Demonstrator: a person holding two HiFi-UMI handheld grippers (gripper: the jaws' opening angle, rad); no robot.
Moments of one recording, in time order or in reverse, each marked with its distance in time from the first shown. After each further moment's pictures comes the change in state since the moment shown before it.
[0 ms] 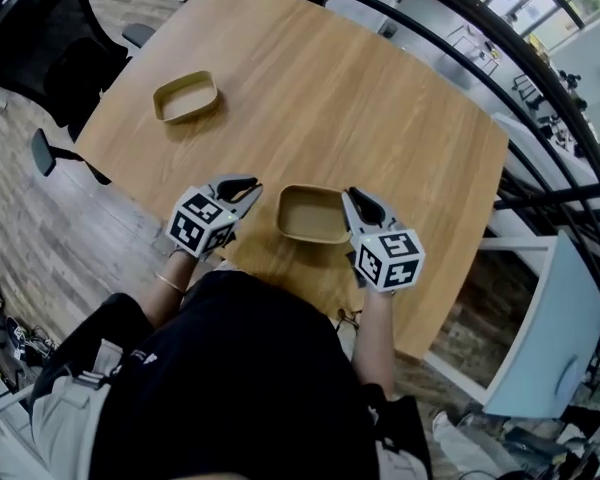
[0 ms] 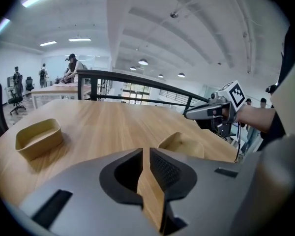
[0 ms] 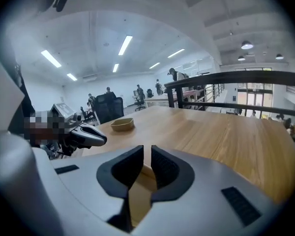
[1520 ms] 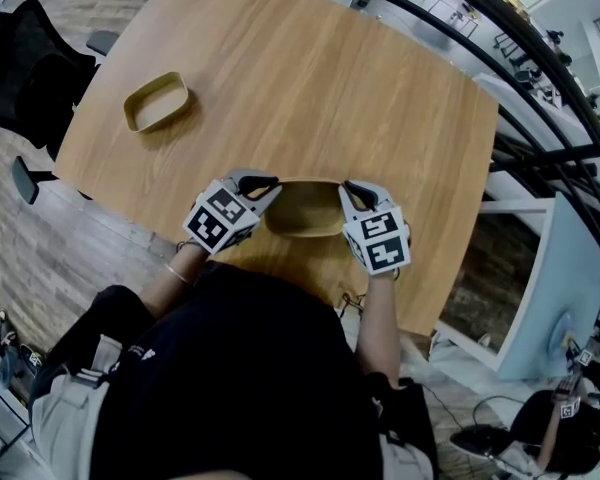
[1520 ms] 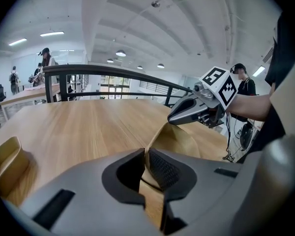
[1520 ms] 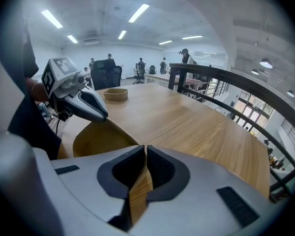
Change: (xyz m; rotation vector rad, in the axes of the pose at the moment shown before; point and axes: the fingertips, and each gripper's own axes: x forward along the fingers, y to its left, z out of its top) left arm 0.048 -0.036 0.011 0.166 0.092 -0.205; right arm 0.012 -0.018 -0.037 -0.217 0.304 -0.116
